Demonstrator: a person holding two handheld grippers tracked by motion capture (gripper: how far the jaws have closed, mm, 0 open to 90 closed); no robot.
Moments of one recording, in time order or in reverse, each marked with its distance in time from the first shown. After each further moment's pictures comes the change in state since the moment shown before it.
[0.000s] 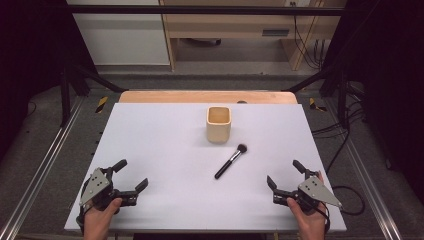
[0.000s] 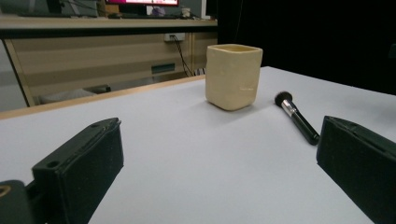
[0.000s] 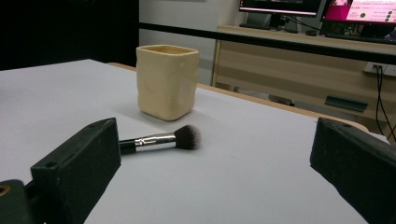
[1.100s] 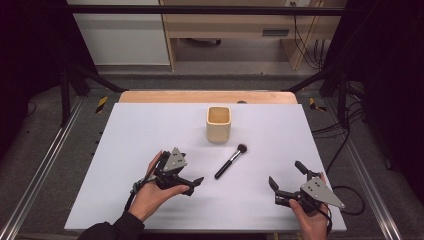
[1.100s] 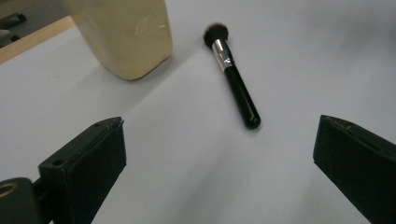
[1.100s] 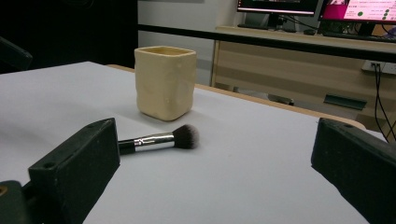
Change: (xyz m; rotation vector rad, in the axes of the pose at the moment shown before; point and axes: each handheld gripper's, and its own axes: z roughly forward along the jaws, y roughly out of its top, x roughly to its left) left arm -0.086 0.053 0.136 0.466 -0.197 0.185; right arm -0.002 0.000 -0.005 -0.002 -0.002 0.016
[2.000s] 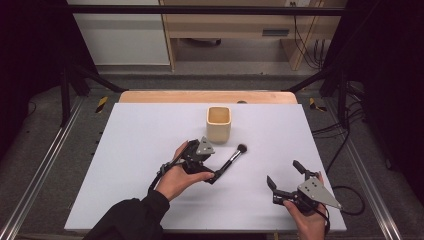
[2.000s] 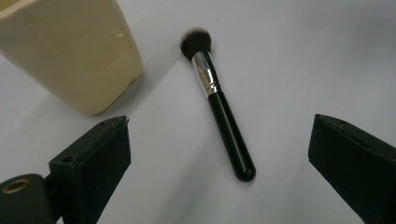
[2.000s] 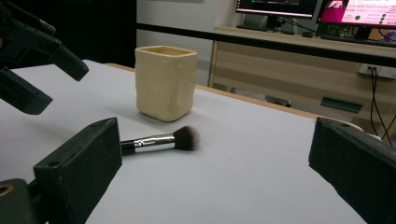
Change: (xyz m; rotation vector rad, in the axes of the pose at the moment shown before) left arm -0.003 0.047 0.057 0.138 -0.073 0.040; right arm 0.005 0.001 0.003 0.000 -0.009 -0.021
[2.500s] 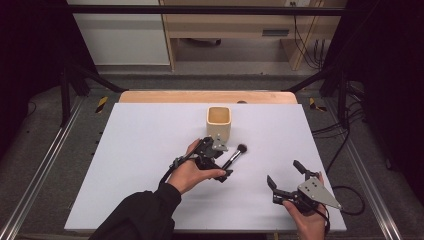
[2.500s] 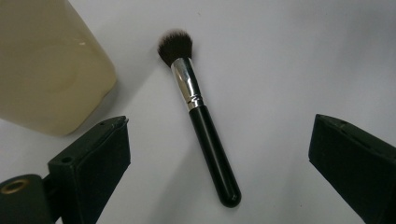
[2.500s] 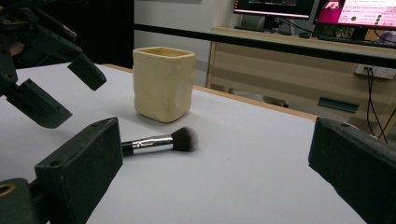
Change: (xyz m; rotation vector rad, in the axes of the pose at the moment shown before) left arm -0.008 0.025 0.022 0.098 -0.044 0.029; right arm 0.001 0.001 0.000 -0.005 -0.012 -0.002
